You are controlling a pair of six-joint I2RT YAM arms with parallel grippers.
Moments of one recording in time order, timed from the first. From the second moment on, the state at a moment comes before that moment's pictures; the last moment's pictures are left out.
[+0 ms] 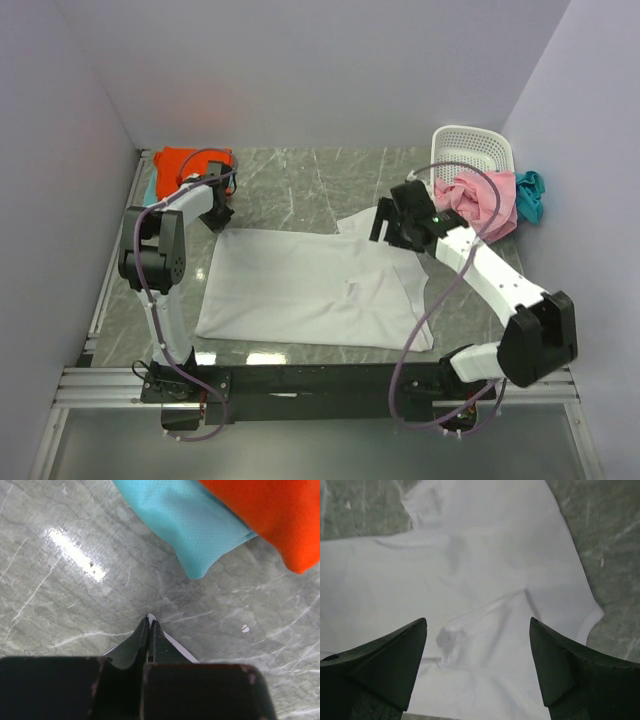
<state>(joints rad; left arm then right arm) -0.13 2.02 1.43 -0.62 -0.36 -0.92 0.42 1.31 1.03 -0.64 0.18 0.60</state>
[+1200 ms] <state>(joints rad) -0.10 1.97 1.36 -0.58 -0.37 -0.88 0.26 2.40 2.09 -0.80 0.20 0.47</state>
